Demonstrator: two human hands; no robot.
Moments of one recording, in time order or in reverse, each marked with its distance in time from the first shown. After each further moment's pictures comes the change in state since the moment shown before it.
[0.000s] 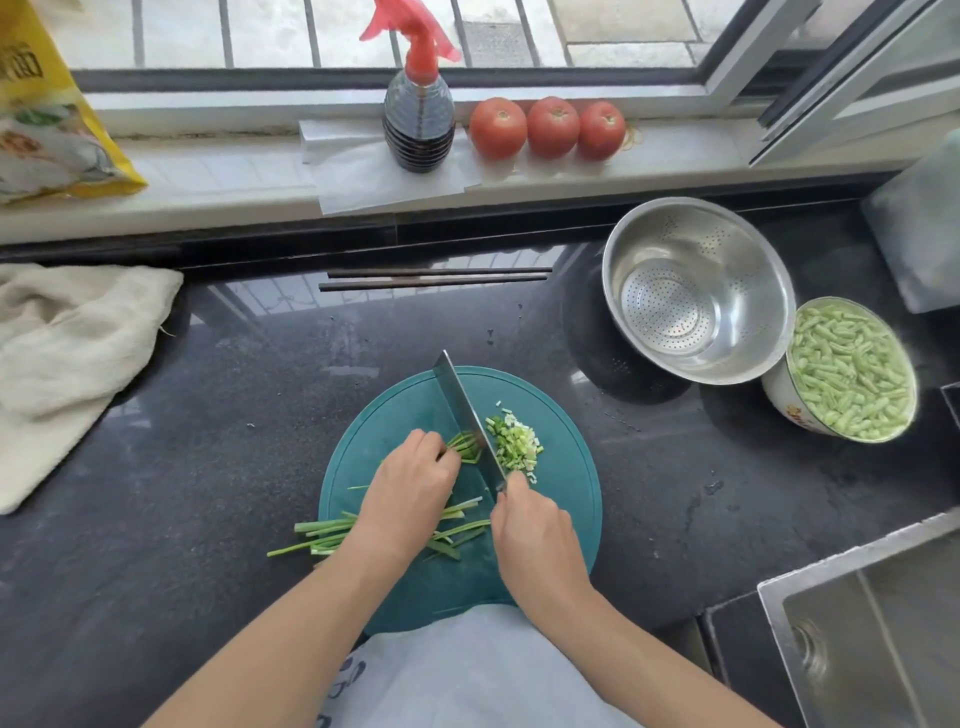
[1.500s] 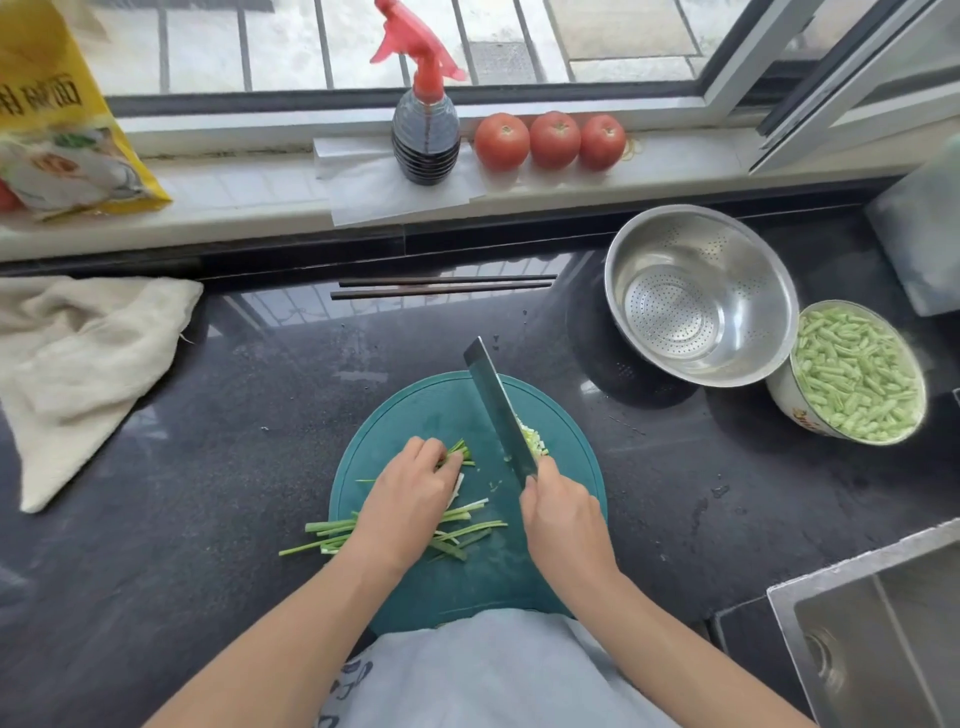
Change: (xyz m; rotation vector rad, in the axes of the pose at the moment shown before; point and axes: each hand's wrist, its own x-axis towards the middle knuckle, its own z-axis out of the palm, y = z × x) left_hand -0.013 -0.005 -0.003 0.029 0.043 0.039; right_hand 0.014 0.019 -0.010 -0.006 0.093 -0.037
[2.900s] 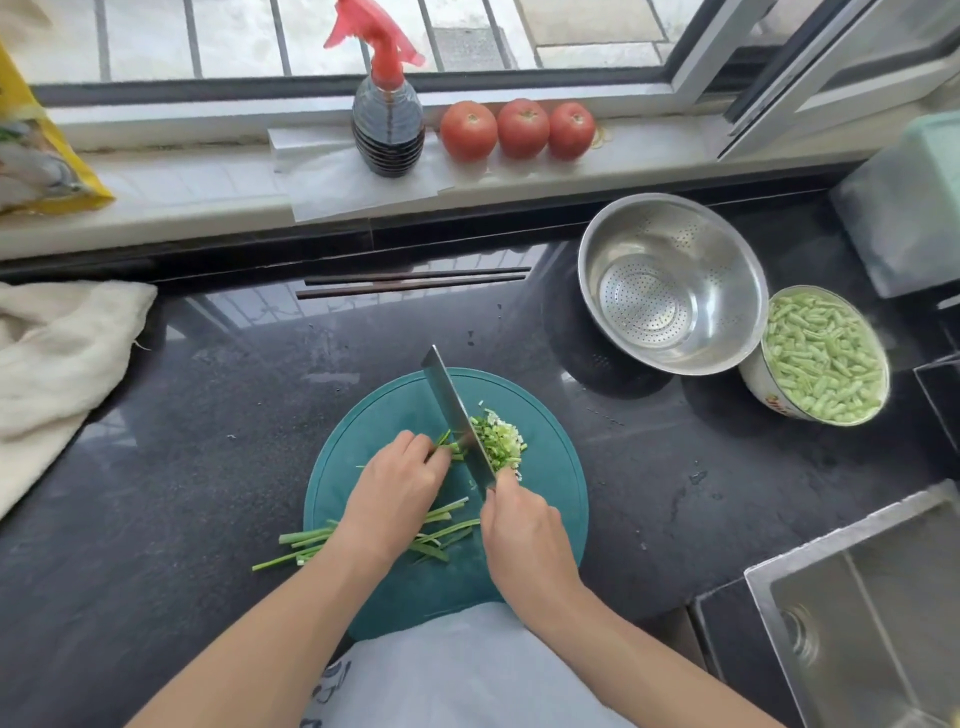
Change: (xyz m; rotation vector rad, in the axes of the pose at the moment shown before) left_hand 0.017 0.000 0.006 0.051 -0.037 0.057; right_hand -0.018 -0.020 0.000 0.032 -0.061 0.041
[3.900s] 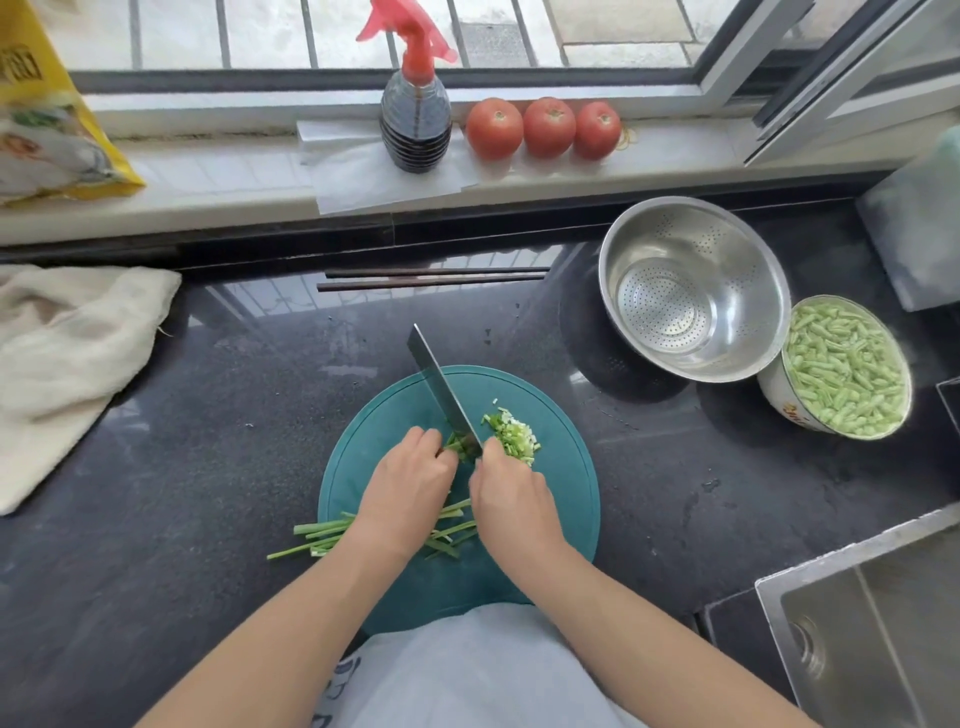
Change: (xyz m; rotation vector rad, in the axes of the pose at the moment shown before) left_hand -0.001 0.006 -0.004 -0.045 -0.016 -0.109; right_hand 0.032 -0.023 0.005 -0.043 -0.026 -0.073
